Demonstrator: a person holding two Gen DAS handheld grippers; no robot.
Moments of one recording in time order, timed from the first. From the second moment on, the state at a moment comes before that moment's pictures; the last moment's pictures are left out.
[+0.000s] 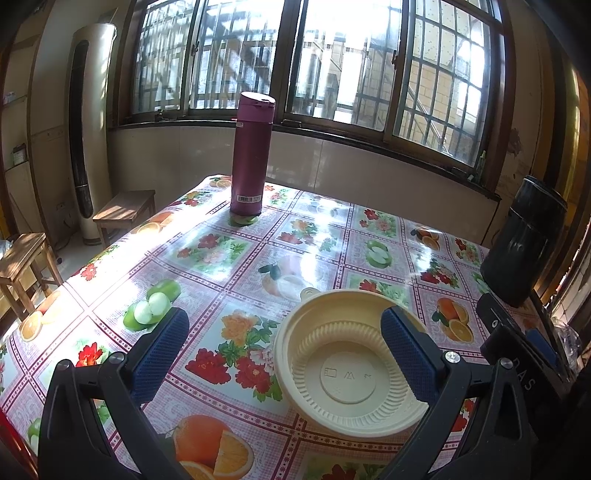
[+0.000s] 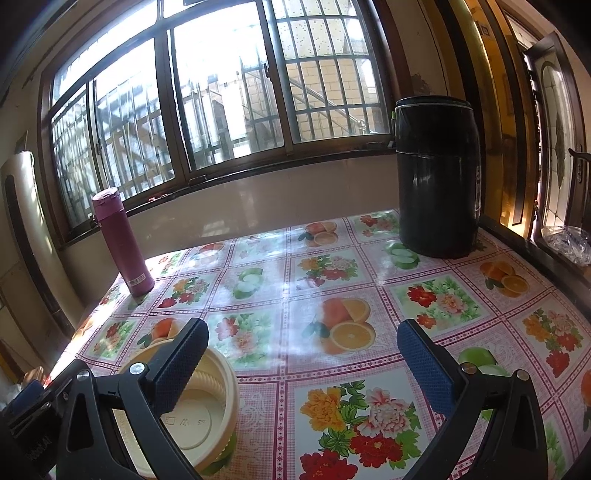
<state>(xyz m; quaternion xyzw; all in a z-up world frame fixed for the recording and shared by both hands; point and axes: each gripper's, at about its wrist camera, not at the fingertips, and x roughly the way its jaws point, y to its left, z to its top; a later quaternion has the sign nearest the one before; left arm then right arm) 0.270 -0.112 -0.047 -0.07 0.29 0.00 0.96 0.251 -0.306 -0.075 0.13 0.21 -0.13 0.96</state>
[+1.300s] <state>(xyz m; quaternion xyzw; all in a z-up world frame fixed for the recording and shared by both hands) 0.301 -0.093 -0.085 -0.09 0.41 0.00 0.91 0.281 -0.328 -0.113 0.35 0.30 0.13 0.88</state>
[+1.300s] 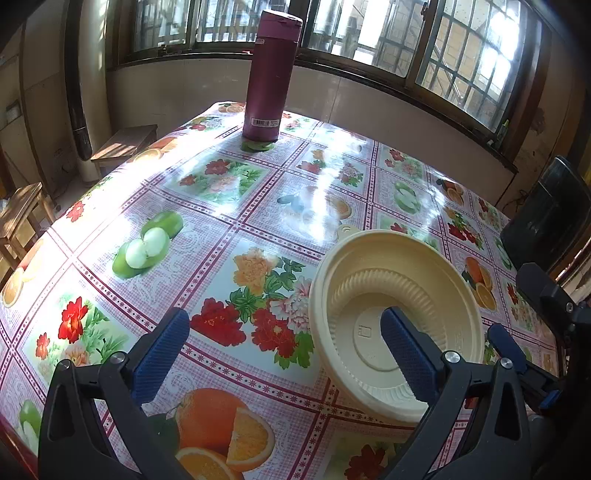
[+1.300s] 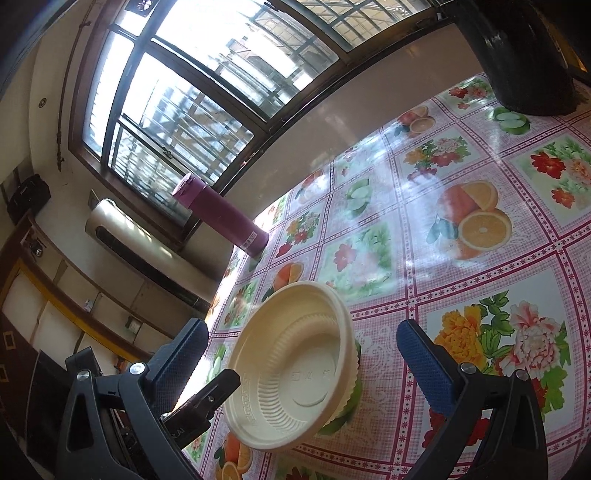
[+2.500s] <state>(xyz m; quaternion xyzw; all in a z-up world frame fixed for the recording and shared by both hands) 0.306 -0.107 -0.098 -0.09 0.45 -0.05 0.89 0.290 -0.320 -0.132 0.33 0.34 0.10 0.87</state>
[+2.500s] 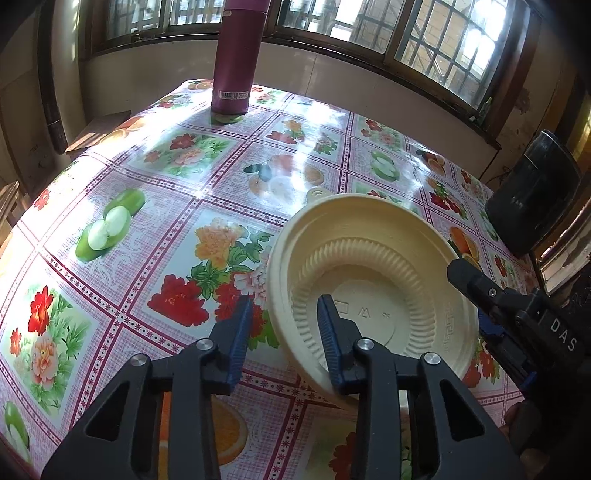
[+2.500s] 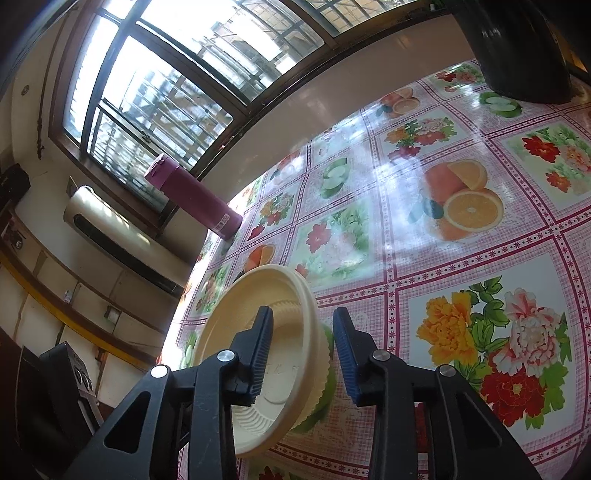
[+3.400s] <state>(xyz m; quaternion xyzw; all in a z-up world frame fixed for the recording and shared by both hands) 0.280 -0.160 -0.096 -0.02 0.46 -0.13 0.88 0.240 -0.341 -0.130 0.31 0.39 0.04 0.86</state>
